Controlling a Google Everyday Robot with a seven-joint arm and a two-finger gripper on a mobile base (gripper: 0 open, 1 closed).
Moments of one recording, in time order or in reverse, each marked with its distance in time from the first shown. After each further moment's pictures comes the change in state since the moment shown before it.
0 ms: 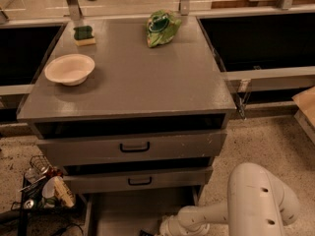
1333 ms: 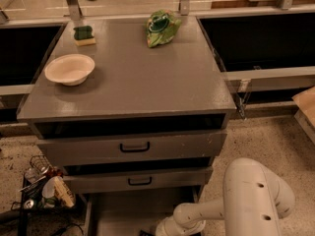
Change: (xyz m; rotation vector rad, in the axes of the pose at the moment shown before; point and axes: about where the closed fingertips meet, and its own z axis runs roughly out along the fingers) arm -0.005 0.042 -0.003 -0.144 0.059 -0.052
